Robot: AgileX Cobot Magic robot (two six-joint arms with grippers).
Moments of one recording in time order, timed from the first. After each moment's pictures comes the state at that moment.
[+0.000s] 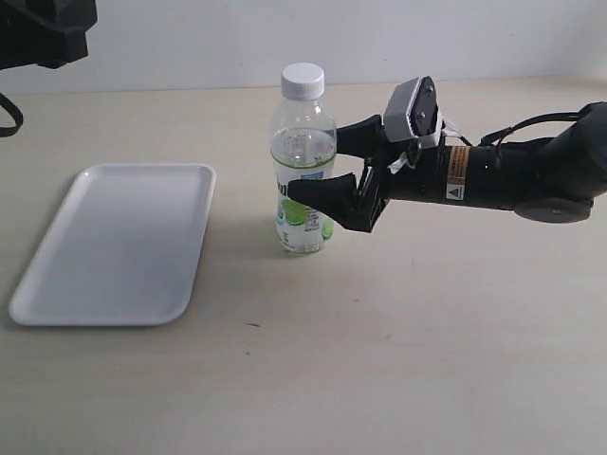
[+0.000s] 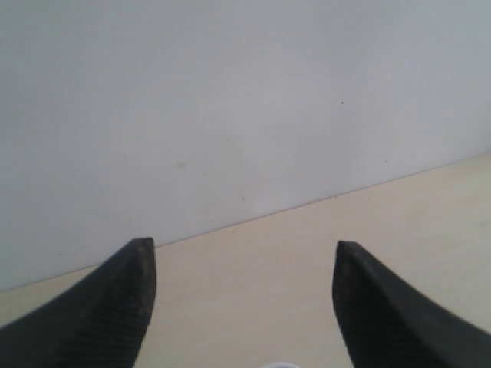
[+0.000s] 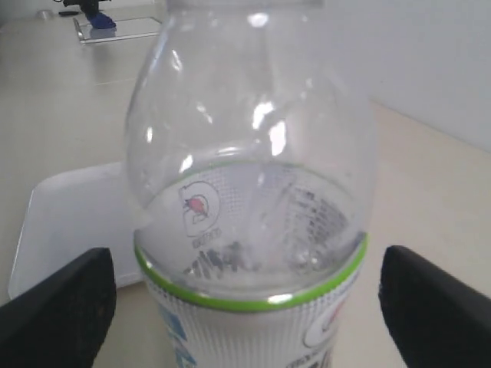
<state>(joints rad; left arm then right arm) -0.25 1.33 -0.75 0.36 -0.28 -0.27 0.08 2.13 -0.94 -1.12 -1.15 0.50</state>
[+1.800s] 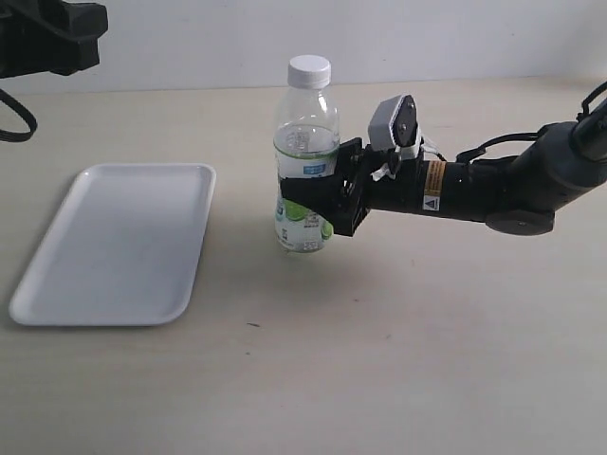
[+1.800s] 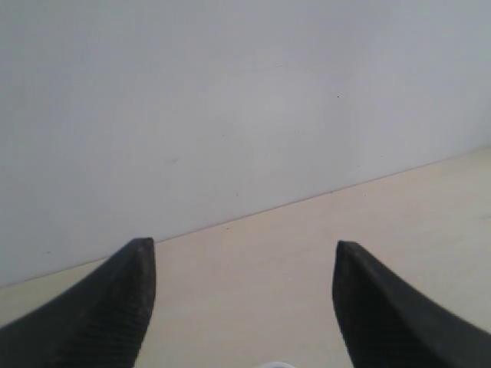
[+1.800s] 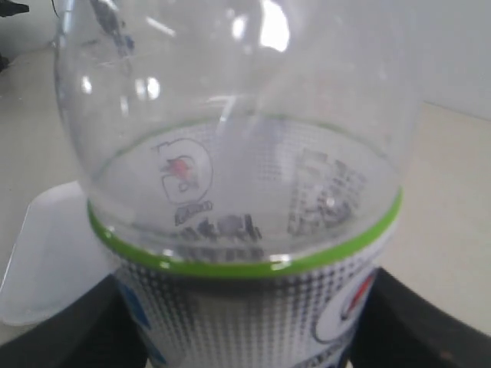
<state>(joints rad) -0.25 1.37 -0.75 0.36 -0.33 -0.27 0.10 2.27 -1.03 -1.07 -1.21 0.53</state>
